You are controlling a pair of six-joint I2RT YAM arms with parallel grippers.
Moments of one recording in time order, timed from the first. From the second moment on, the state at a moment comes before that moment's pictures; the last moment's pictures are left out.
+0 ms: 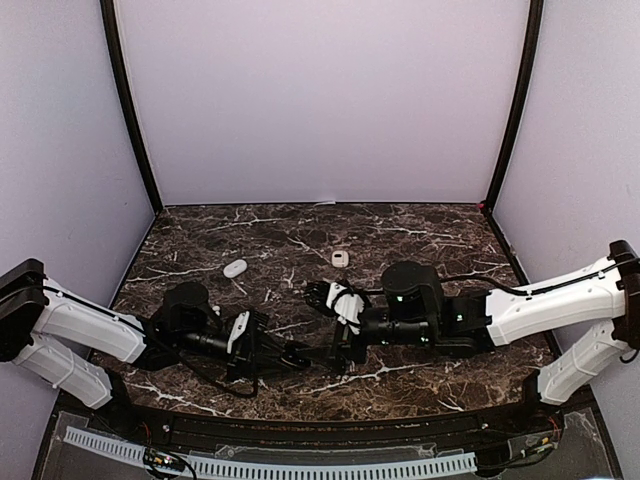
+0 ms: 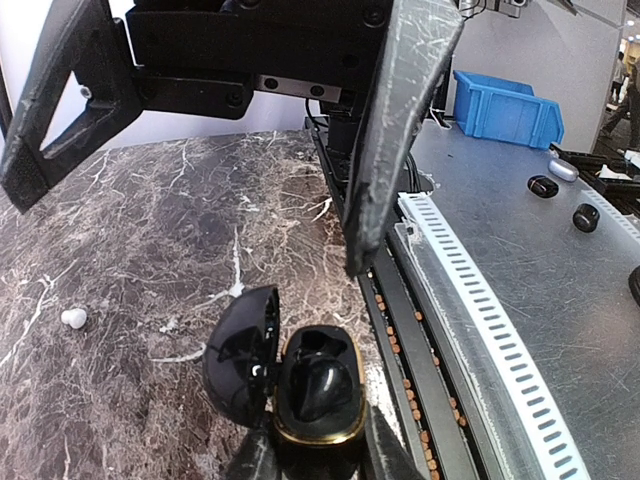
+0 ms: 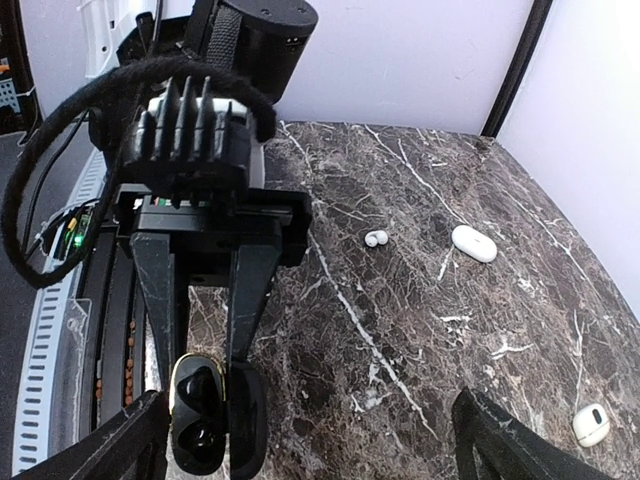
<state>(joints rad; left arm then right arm) -0.90 1.35 0.34 0.70 0.76 0.21 1.24 1.43 0.81 0.25 -0.09 -0.21</state>
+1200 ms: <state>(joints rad) -0.84 1.31 0.31 0.73 0.47 0.12 1.18 1.37 0.78 0.38 -0.03 -0.09</state>
